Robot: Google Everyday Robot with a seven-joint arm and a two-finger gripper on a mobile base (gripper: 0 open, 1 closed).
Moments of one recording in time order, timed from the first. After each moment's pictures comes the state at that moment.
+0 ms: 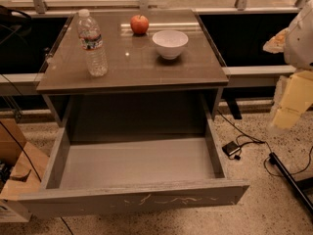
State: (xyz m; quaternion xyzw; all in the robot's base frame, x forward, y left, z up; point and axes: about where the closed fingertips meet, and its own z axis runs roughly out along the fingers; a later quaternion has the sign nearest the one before) arm 0.438 -0.217 0.977 -0.60 0.78 -0.04 0.16
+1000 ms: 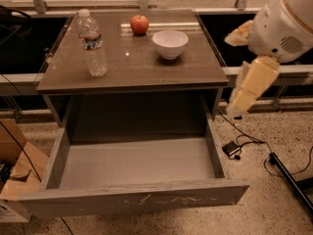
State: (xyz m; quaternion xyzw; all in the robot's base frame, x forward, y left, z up) arm 0.475 -0.156 0.976 -0.62 0.74 0.07 0.24
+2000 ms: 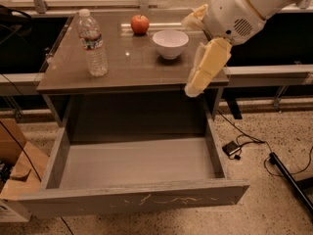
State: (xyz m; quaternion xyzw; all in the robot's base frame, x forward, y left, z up) arm 0.513 -0.067 0.994 -0.67 0.67 0.14 0.30
